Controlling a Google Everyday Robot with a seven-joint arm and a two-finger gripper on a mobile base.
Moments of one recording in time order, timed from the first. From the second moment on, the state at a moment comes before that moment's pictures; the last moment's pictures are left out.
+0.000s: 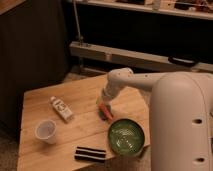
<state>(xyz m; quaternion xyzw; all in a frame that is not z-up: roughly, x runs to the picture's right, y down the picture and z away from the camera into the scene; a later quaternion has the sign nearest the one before) -0.017 0.073 0.880 -0.32 0.01 0.54 0.78</state>
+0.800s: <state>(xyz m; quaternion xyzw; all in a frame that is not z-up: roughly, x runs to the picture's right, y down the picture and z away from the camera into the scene) -0.011 0.074 0.889 -0.28 0.04 0.55 0.79</state>
